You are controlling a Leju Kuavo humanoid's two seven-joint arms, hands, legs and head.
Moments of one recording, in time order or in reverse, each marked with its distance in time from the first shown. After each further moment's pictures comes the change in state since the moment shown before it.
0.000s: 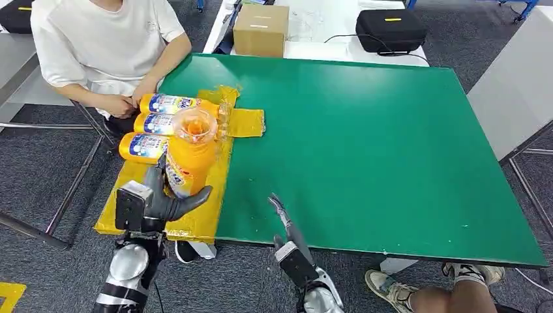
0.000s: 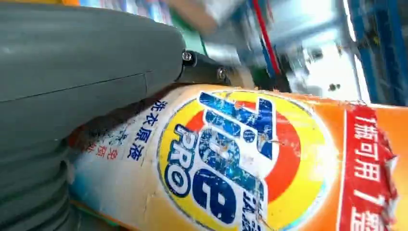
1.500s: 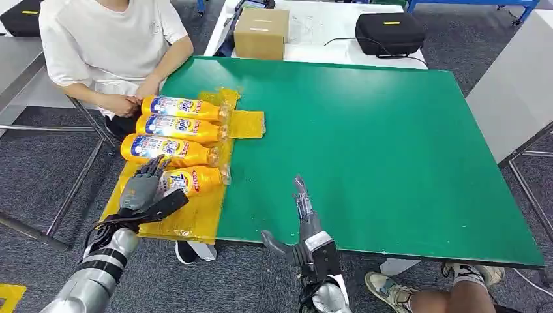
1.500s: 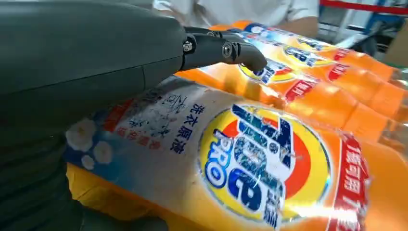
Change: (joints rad) left arm -0.269 0.175 0.142 0.731 -0.739 0.055 -0.018; right arm 0.080 0.034 -0.104 -0.236 -0.116 0.049 0.000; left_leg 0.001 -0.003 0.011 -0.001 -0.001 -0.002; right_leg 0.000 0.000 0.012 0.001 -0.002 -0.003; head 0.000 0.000
